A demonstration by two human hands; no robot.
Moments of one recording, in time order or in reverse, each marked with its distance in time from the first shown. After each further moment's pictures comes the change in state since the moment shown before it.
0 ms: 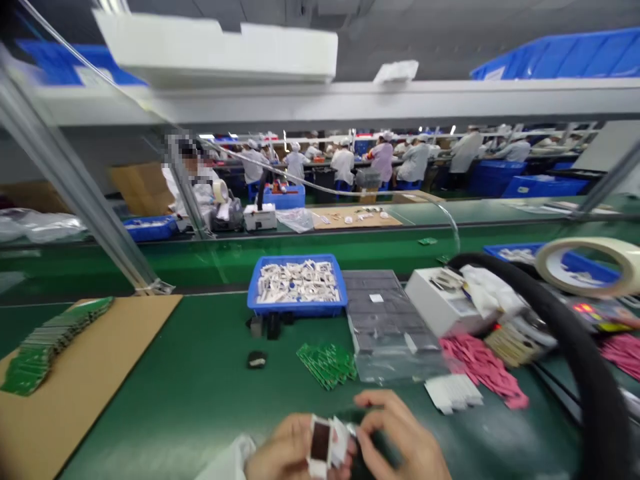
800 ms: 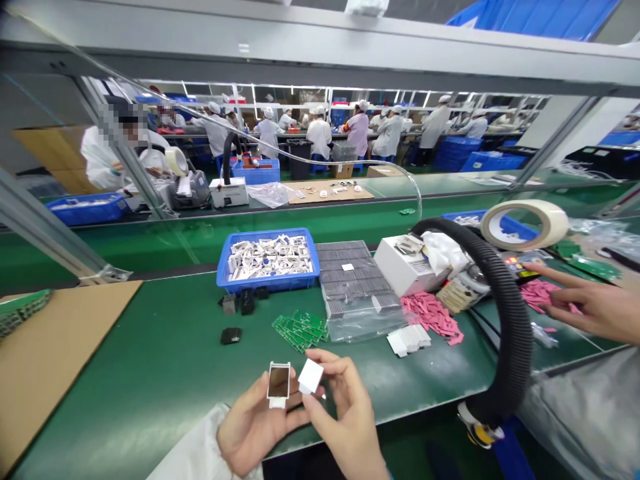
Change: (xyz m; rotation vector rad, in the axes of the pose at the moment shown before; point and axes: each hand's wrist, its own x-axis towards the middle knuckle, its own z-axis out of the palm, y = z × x) left_hand -0.005 0.004 0.004 -0.334 0.028 0.117; right_hand -0.012 -0.029 0.048 0.699 0.186 0.351
